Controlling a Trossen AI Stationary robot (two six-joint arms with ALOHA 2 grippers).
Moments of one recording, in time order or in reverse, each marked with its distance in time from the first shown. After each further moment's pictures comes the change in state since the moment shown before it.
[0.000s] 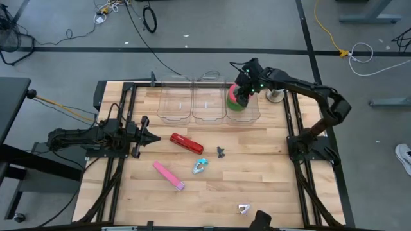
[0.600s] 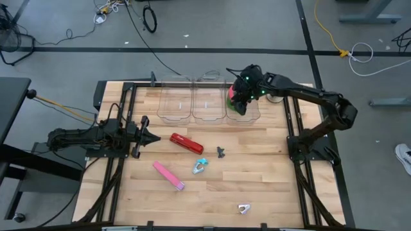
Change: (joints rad) left arm 0.000 0.000 0.000 0.000 0.000 0.000; right arm 0.155 -0.099 0.000 -0.009 -0.080 0.129
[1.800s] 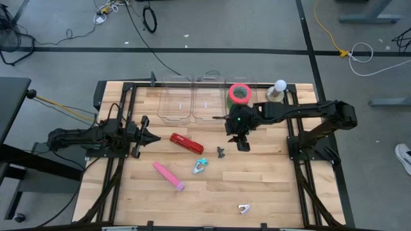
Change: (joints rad) left arm 0.000 0.000 0.000 0.000 0.000 0.000; right arm 0.468 -0.010 -0.048 -0.062 0.062 -0.047
